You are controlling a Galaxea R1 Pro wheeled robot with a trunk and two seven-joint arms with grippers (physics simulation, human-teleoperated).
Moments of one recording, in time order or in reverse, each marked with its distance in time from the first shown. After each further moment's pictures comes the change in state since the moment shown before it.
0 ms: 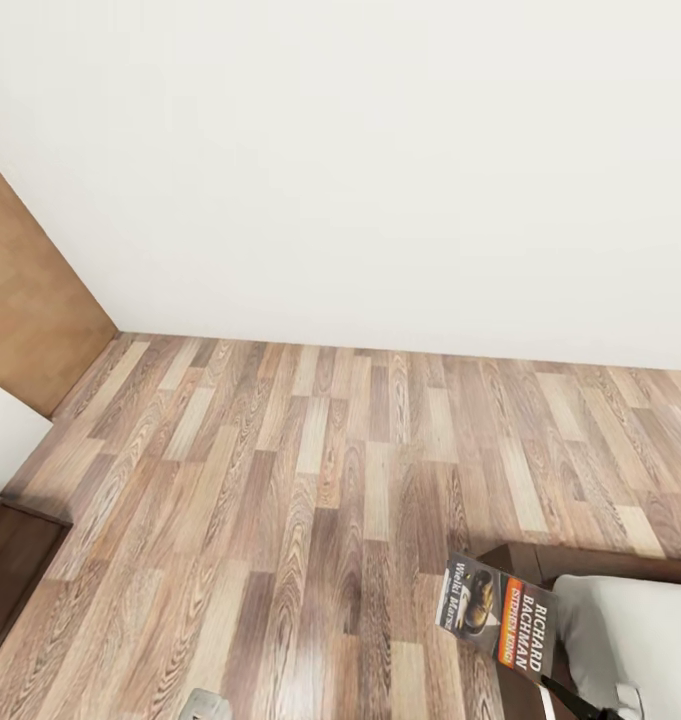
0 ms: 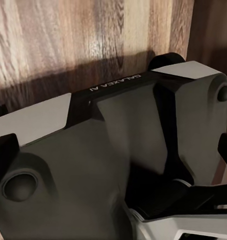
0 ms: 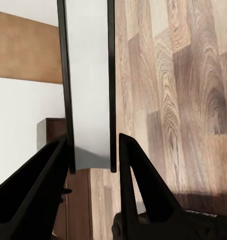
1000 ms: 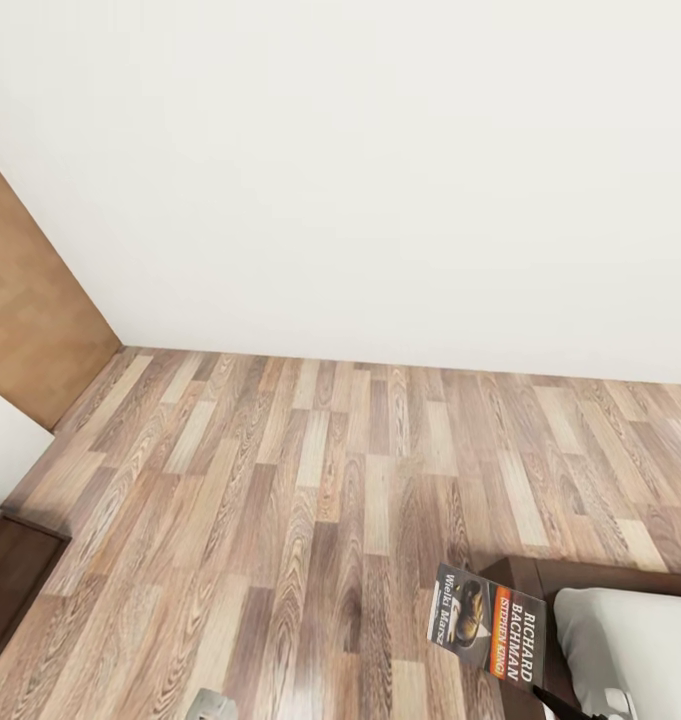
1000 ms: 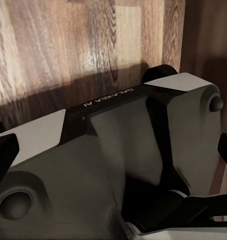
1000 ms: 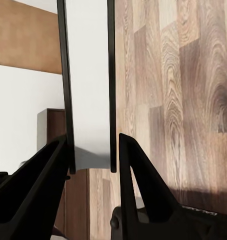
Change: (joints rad) left arm 0.000 -0.017 0.000 0.001 -0.001 0.000 0.000; right arm 0.000 0.016 -0.002 0.000 0.064 -0.009 -0.021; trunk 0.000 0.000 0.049
